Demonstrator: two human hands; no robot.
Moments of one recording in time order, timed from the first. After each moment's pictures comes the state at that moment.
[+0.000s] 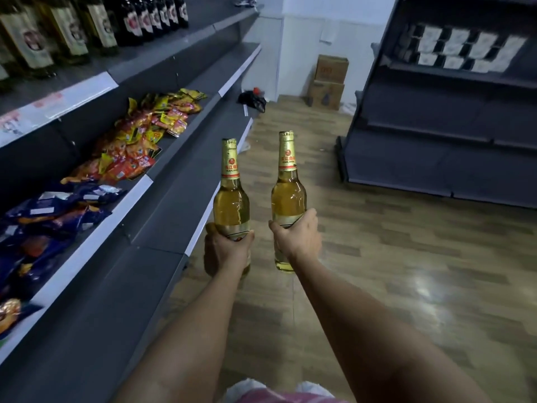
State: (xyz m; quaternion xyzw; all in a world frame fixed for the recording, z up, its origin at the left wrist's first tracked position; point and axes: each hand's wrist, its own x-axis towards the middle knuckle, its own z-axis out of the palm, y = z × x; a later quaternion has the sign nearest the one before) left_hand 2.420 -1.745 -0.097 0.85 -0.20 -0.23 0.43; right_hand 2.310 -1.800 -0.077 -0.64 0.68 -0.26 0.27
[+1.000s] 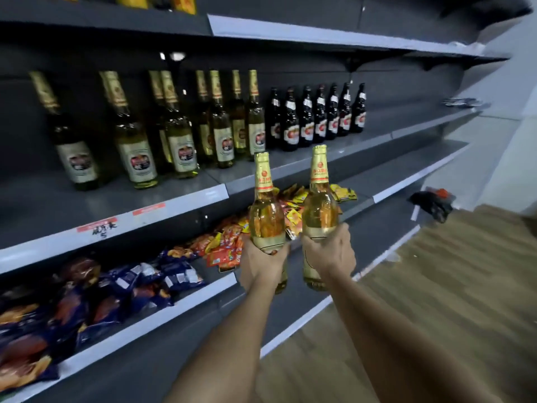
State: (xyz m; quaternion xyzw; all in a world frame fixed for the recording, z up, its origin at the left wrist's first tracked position) left_hand 2.627 -2.074 0.014 0.86 0.02 0.00 0.51; right_hand 2.586 -2.184 0.026 -0.82 0.39 -0.25 0.34
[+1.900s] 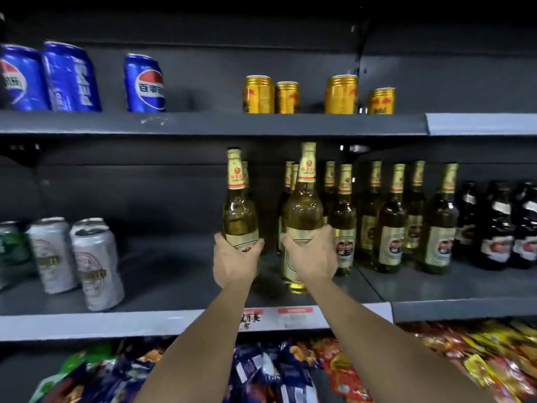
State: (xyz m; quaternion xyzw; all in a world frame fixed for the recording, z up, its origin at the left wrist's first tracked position) left_hand 2.871 -1.815 0.128 0.77 0.21 0.33 0.51; right_hand 2.871 -1.950 0.149 -0.84 0.05 -0.25 0.48
